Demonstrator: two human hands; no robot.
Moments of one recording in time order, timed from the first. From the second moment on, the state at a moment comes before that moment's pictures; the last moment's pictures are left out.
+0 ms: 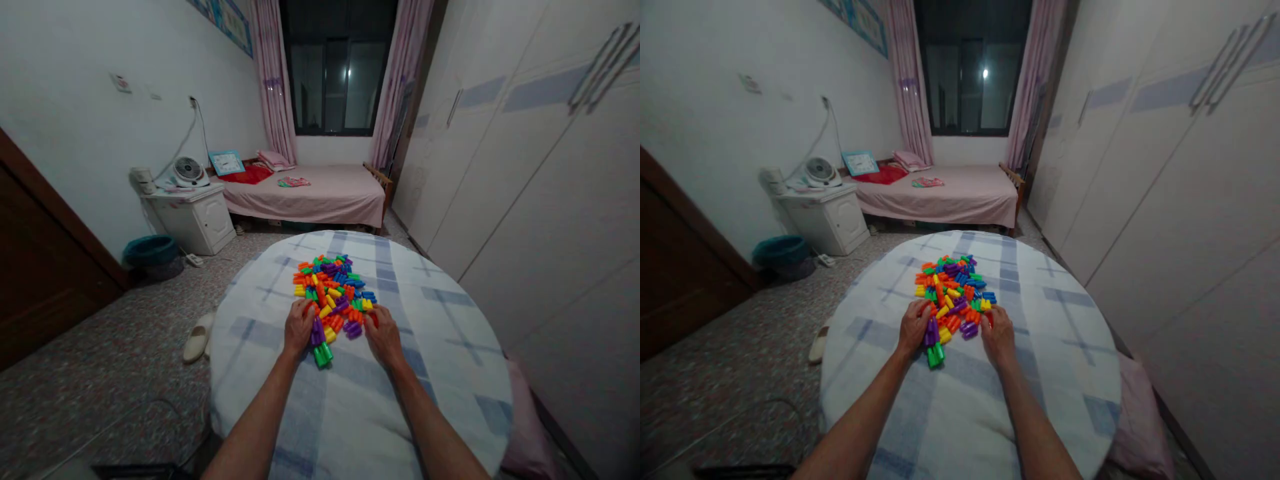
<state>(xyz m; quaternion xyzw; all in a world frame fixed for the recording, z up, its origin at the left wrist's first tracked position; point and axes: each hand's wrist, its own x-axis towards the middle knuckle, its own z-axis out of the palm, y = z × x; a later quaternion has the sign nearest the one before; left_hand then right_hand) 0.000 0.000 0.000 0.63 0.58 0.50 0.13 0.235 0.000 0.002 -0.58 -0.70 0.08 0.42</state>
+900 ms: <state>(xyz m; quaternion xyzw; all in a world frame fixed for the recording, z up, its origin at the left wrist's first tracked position) -0.003 0.001 0.002 0.55 0.64 0.50 0.17 0.241 -0.002 -0.003 -0.59 -0.68 0.08 0.43</state>
